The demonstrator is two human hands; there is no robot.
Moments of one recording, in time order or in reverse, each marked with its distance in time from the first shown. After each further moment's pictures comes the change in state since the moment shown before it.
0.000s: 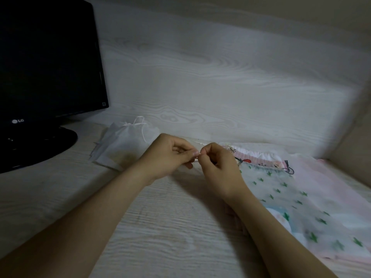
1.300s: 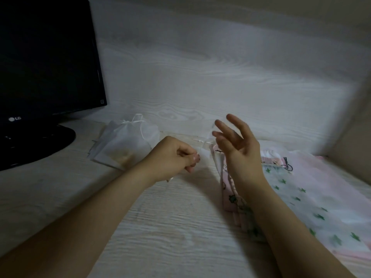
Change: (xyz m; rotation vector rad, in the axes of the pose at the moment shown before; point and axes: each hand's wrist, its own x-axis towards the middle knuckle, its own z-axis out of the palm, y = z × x) left_hand -0.004 0.000 0.010 0.154 -0.030 -0.114; right_hand 0.005 -0.009 -0.031 0.439 0.183 0.001
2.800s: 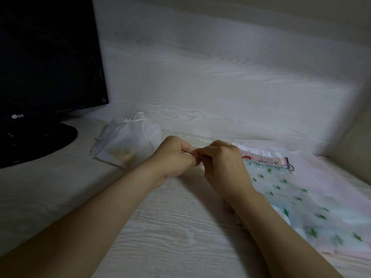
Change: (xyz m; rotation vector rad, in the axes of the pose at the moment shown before) left_hand 0.005 0.005 0.011 -0.108 0.076 -0.144; right_hand -0.004 0.021 0.015 -1.015 -0.265 -0.457
